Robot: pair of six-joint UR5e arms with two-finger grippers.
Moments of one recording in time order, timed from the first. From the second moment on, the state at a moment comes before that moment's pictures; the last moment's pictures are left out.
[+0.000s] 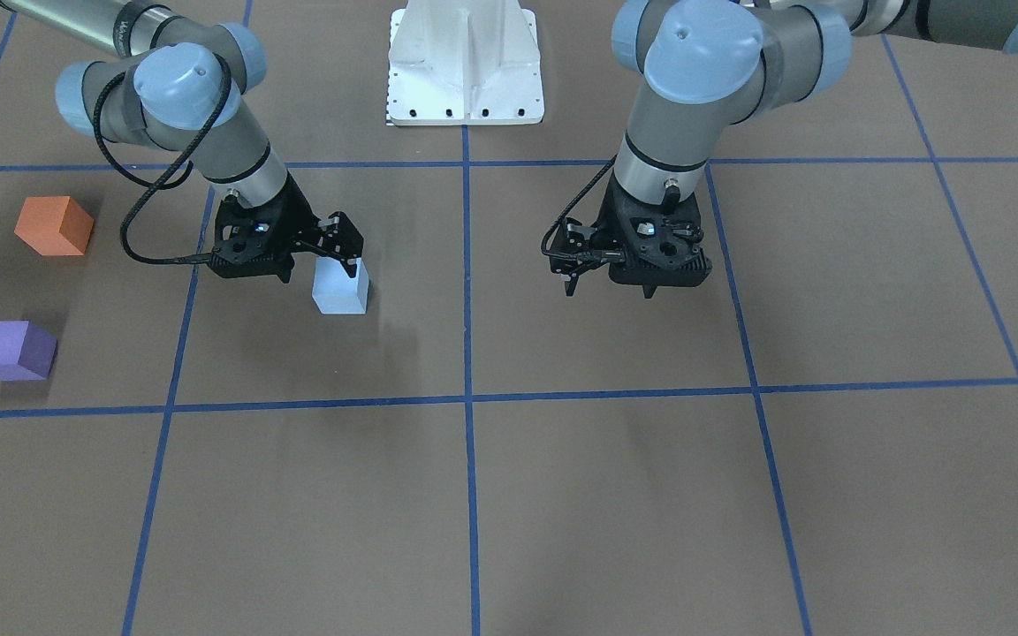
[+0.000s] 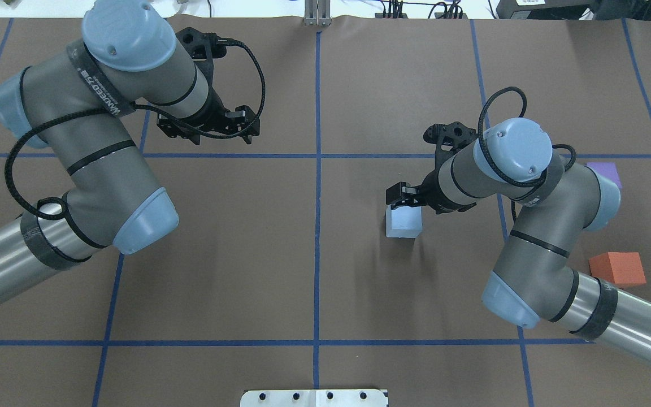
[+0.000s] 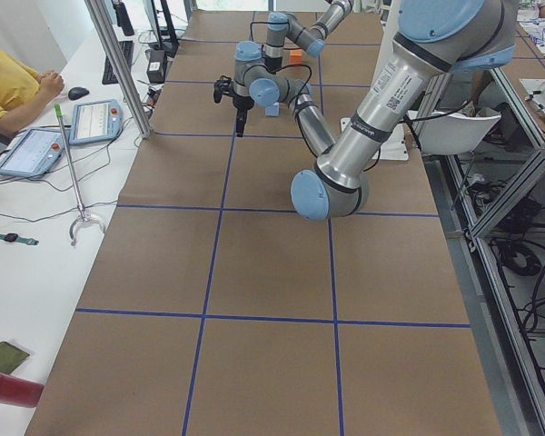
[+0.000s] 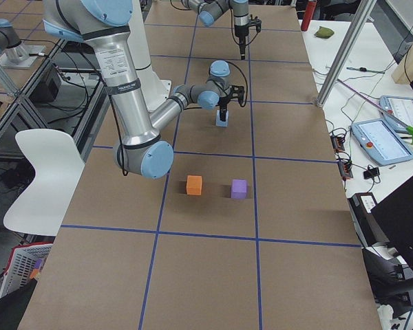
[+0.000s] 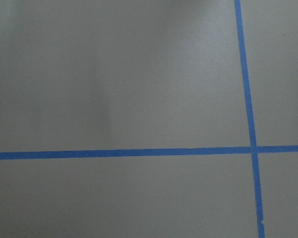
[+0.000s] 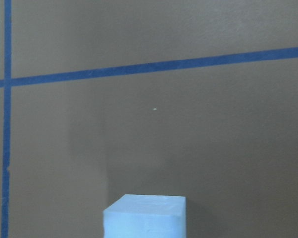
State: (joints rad) left arm -0.75 -2.25 -1.74 -1.55 -1.97 -1.05; right arm 0.60 -1.18 1.78 -1.26 1.93 1.25
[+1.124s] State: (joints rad) left arm -0.74 -2.25 -1.73 -1.55 -1.97 -1.06; right arm 0.54 -1.13 1.67 -1.26 1.85 1.25
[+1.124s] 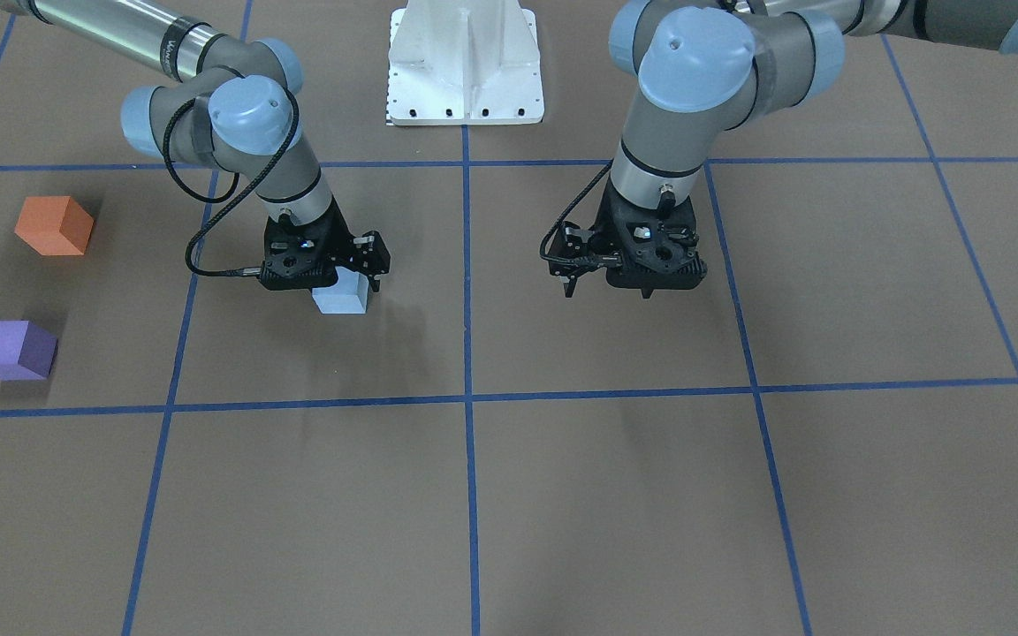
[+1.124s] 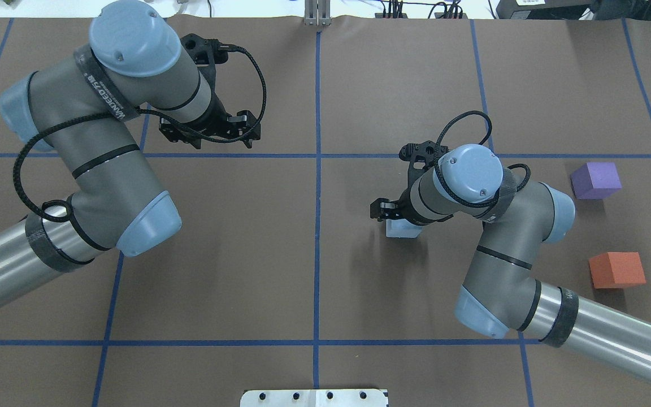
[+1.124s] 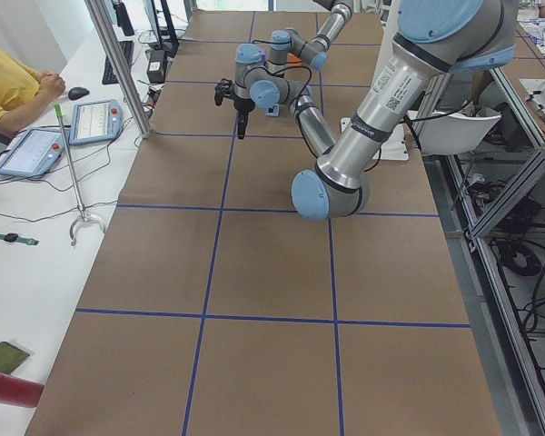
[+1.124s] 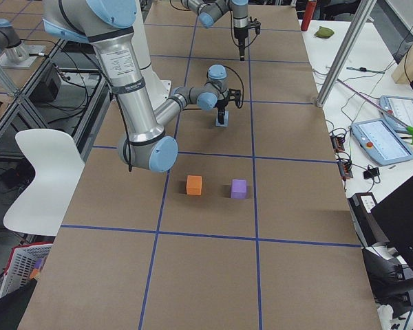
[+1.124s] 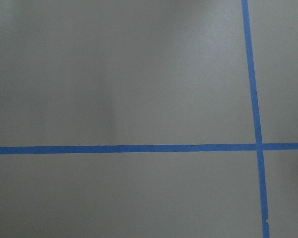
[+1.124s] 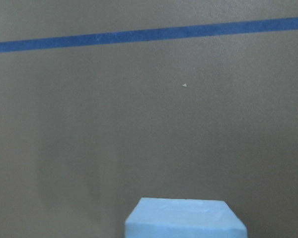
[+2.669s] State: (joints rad) left arm -0.74 -2.25 -1.75 -1.55 -1.97 -1.11; right arm 0.98 -1.75 1.78 -0.92 2.17 0.85
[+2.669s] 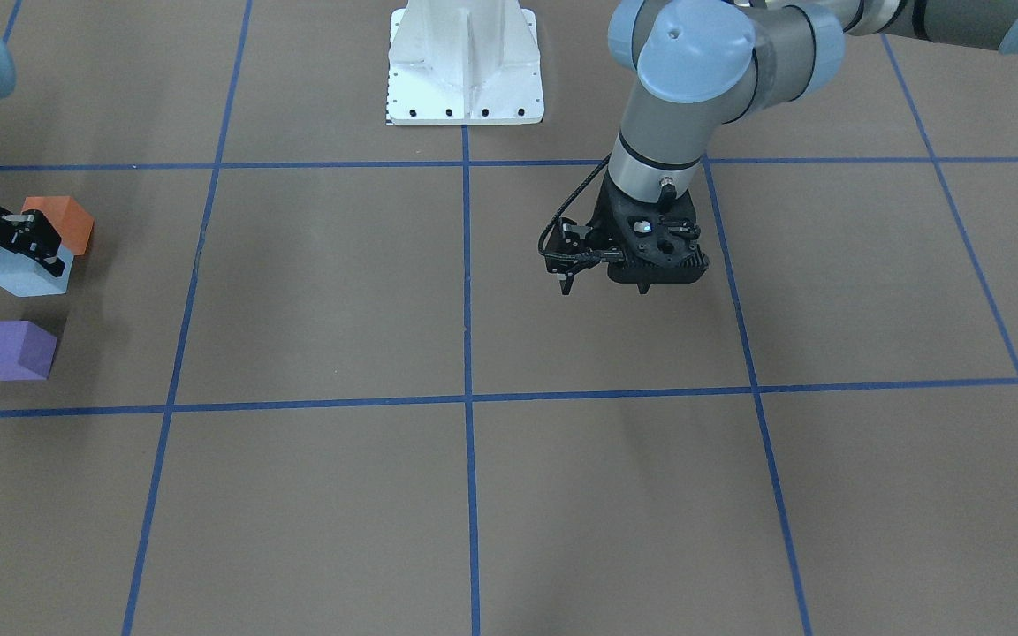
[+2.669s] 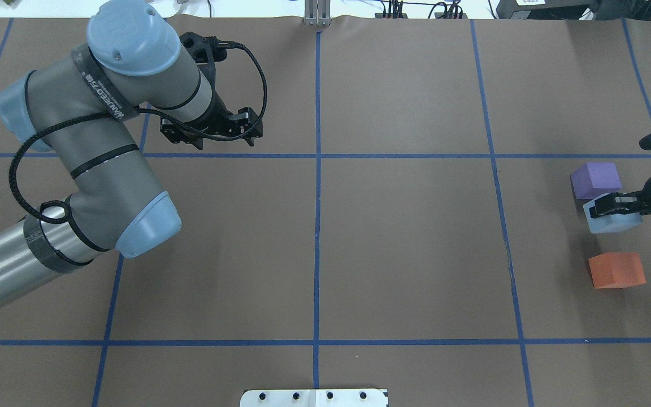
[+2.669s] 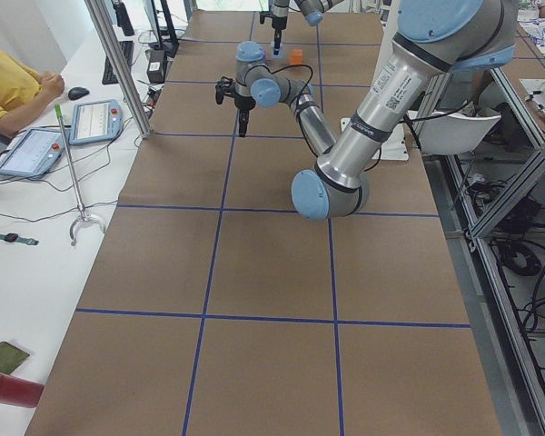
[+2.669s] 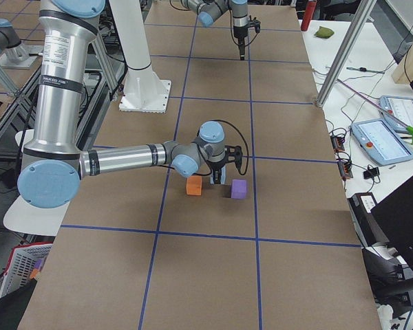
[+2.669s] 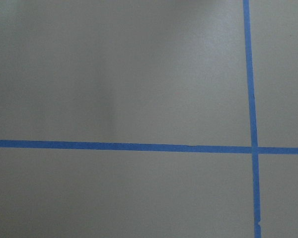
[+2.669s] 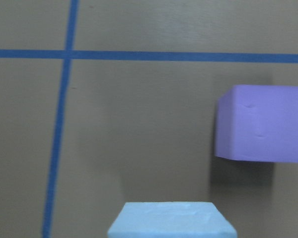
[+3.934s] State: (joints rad) left arm -0.74 -2.25 -1.75 -1.55 -1.97 -1.12; right arm 0.95 -1.71 1.65 -0.89 2.16 0.86
